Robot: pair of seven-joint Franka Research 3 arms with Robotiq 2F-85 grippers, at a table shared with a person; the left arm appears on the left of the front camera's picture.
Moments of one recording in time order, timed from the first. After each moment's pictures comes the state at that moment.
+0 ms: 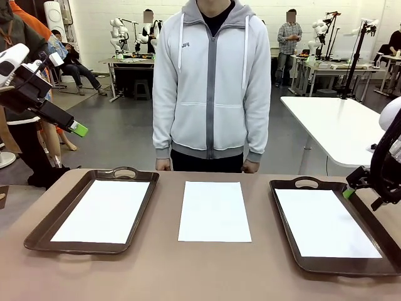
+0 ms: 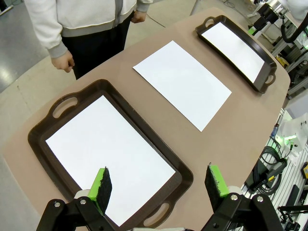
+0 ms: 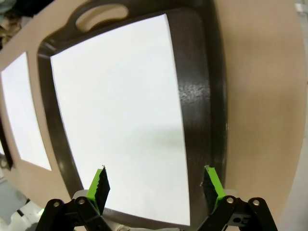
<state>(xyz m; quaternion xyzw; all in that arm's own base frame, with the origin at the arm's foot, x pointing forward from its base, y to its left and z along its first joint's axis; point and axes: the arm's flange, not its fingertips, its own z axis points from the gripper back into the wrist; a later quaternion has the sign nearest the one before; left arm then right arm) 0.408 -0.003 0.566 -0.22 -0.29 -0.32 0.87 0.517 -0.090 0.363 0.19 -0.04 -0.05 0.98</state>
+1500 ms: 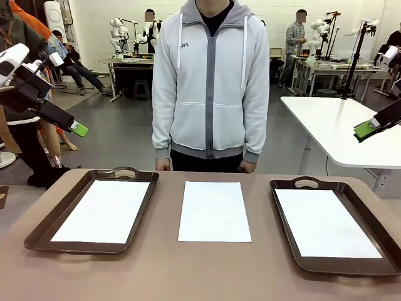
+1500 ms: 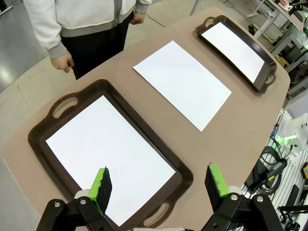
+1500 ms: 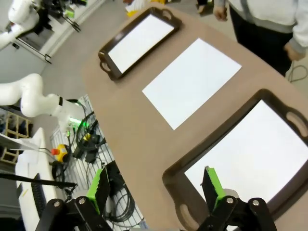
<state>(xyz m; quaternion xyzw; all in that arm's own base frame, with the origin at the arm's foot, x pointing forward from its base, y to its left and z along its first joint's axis) 0.408 -0.003 0.566 -0.22 -0.29 -0.32 0.87 0.418 -0.024 0.579 0.35 -0.20 0.36 0.84</state>
